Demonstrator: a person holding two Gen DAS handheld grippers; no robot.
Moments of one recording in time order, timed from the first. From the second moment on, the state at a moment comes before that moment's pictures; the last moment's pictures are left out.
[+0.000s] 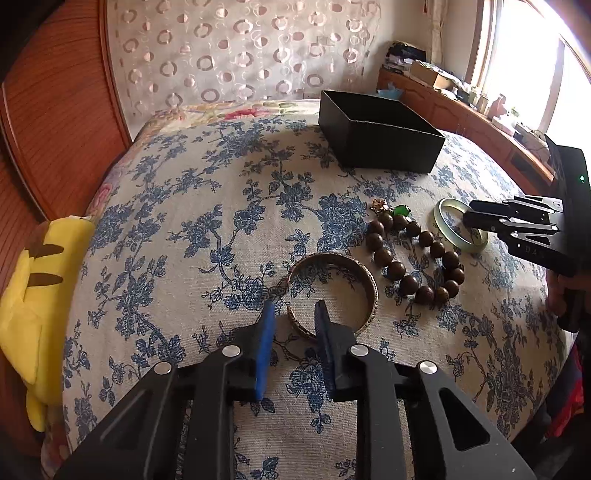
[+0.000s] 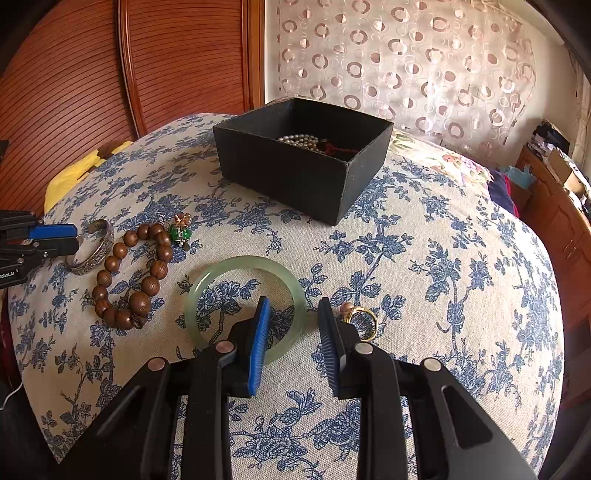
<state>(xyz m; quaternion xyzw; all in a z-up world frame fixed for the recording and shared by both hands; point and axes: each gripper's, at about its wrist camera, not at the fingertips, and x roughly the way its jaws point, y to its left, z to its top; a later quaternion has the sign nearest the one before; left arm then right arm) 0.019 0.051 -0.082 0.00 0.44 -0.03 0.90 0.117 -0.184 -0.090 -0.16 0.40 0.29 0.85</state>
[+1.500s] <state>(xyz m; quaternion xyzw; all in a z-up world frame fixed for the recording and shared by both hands) 0.120 -0.001 0.014 0.02 0.31 -0.09 0.95 0.154 -0.199 -0.015 -0.15 0.32 0.29 0.89</state>
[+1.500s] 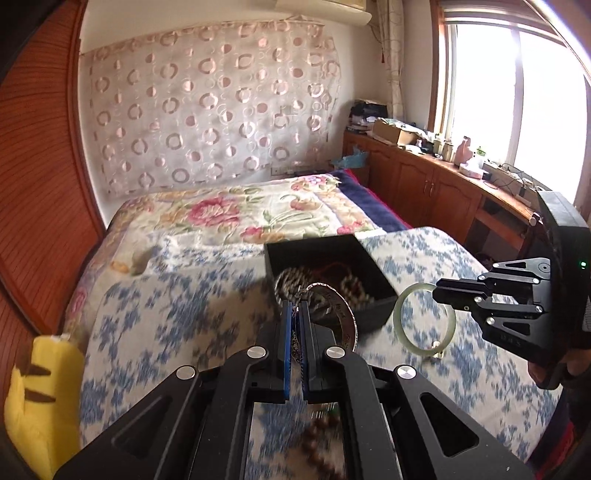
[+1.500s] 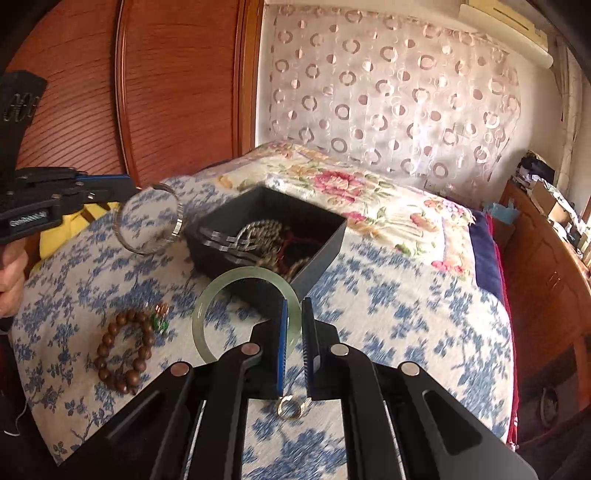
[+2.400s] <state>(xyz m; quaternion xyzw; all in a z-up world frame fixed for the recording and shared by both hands) 0.227 -0.016 -0.032 0.02 0.36 -0.11 0.93 0.240 -0.189 -0.006 -0.12 0.31 0.31 0.89</state>
